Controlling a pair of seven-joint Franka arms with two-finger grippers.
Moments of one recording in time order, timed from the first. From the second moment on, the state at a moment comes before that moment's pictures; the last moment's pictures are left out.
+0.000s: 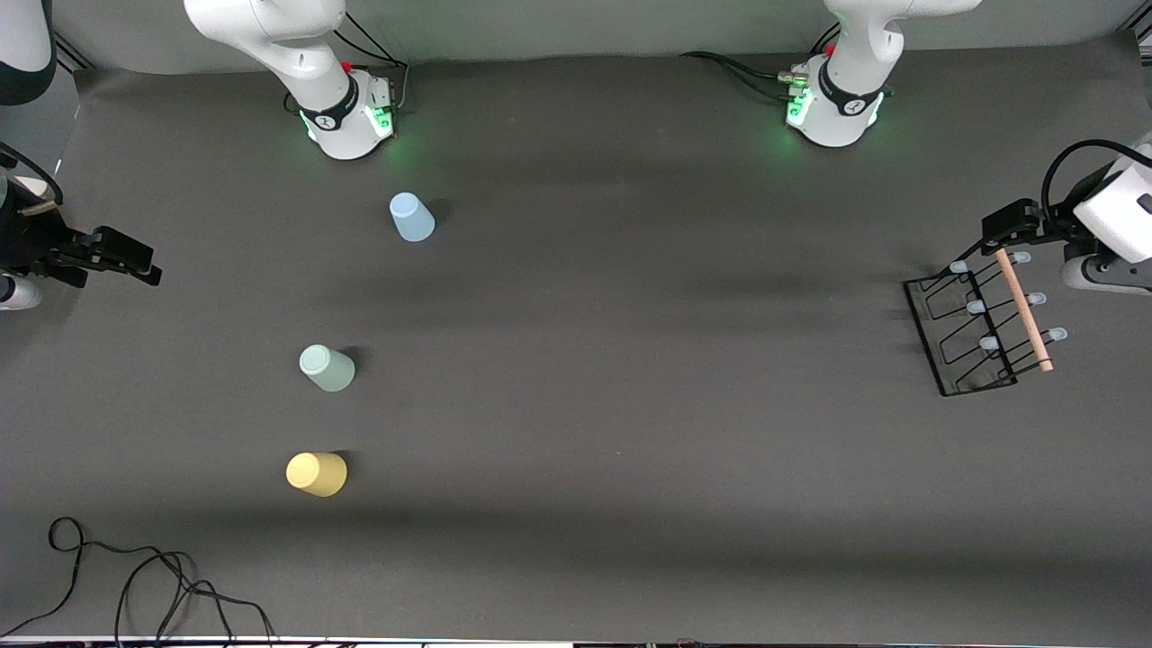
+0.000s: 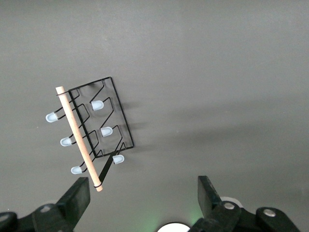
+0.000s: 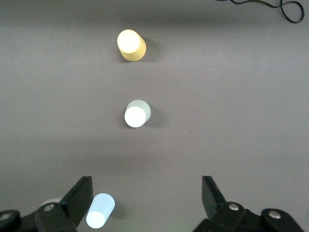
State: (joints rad) left arm -0.03 0.00 0.02 -1.64 0.02 1.53 0.11; right arm 0.06 0.00 -0.10 -1.63 0.00 1.61 -0.03
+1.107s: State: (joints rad) left arm 0.10 0.01 0.03 -1.64 0.04 1.53 0.20; right arm 0.06 0.00 -0.10 -1.63 0.00 1.61 -0.03
